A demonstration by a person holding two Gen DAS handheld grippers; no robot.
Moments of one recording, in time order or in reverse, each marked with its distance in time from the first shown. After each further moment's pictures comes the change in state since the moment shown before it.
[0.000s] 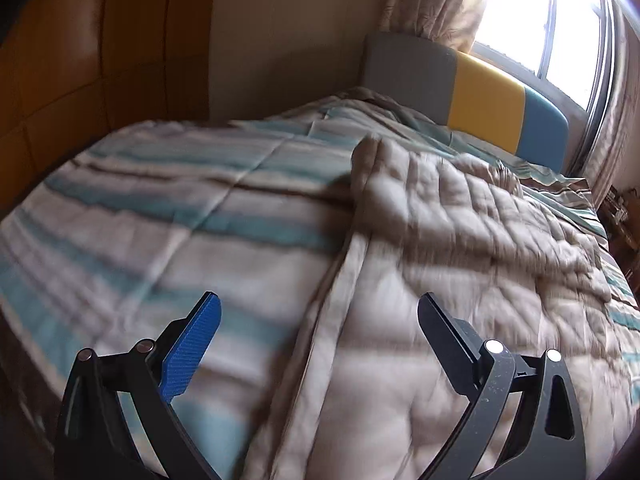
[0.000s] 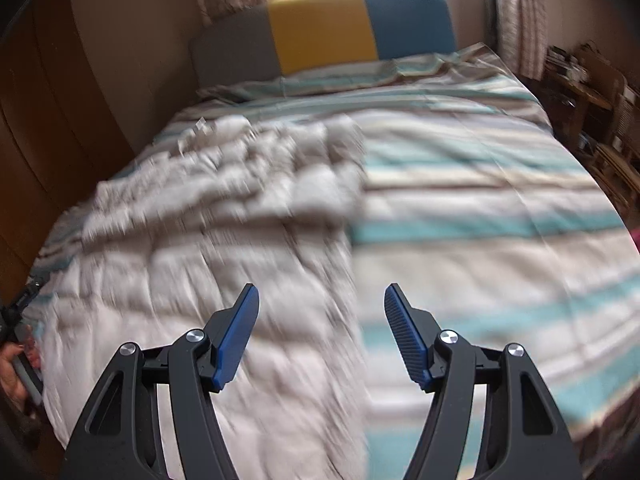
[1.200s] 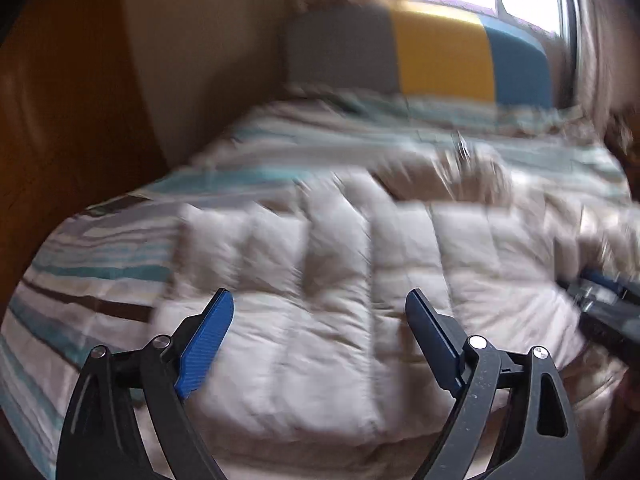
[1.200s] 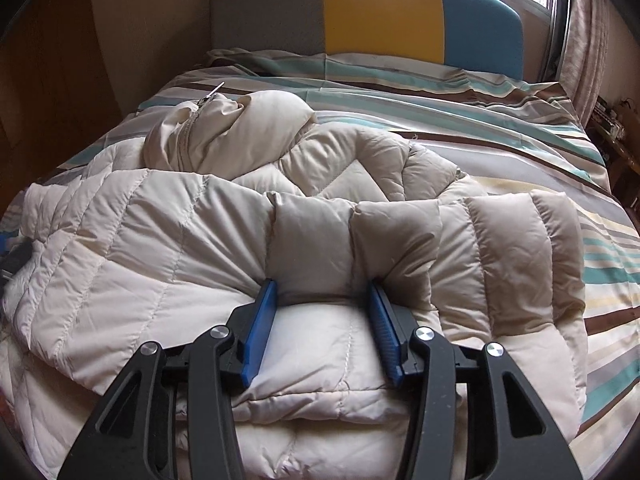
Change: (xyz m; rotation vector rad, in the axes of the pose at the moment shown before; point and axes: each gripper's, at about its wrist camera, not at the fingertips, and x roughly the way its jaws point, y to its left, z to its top) left arm 0.141 -0.188 0.074 0.315 0.064 0.059; right arm 0.208 0.145 0.121 -0.175 0.004 -0.058
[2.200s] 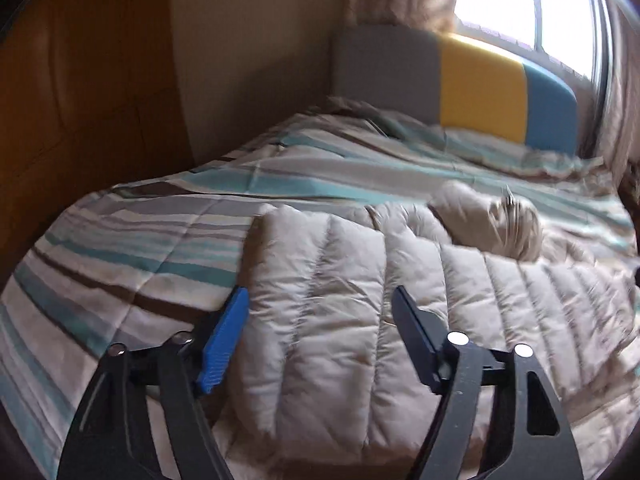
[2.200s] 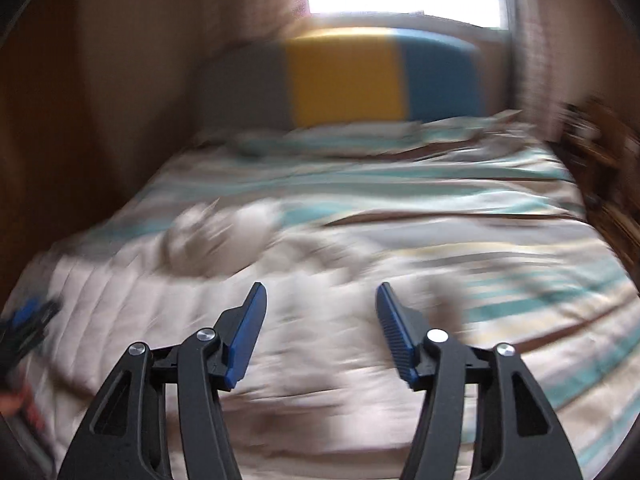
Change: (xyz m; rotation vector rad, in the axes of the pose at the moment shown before) left arm -0.018 0.061 0.013 -0.144 -0.066 0.013; right arm -0.071 -0.005 0.032 0.031 -0.139 0.045
